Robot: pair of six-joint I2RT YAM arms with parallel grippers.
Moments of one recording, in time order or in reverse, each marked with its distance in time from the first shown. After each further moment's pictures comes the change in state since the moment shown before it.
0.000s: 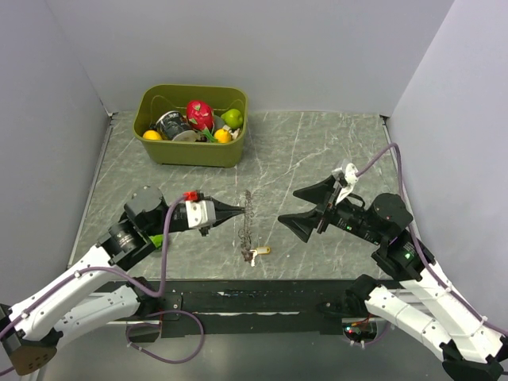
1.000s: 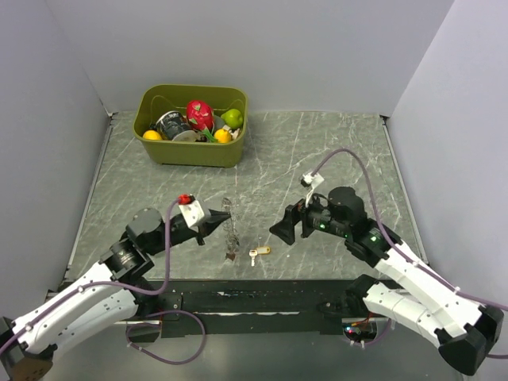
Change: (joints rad) left arm 0.007 -0.163 -0.277 0.063 -0.282 -0.172; right arm 0.004 0.154 -0.124 -0.122 0.071 0.010
